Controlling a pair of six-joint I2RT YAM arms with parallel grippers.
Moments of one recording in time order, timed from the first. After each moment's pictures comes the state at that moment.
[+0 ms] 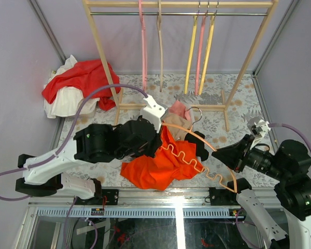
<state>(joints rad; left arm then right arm) -1.33 1.30 1.72 -1.14 -0.39 -0.58 0.29 0.48 1.24 -1.00 -0.66 0.28</state>
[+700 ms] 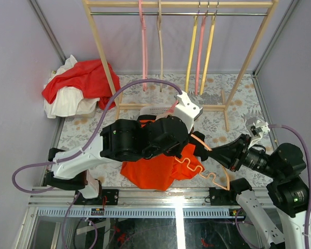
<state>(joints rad) -1.40 1.62 2.17 -1.22 -0.41 -0.51 0.29 0.40 1.05 -0.76 -0.78 0.41</state>
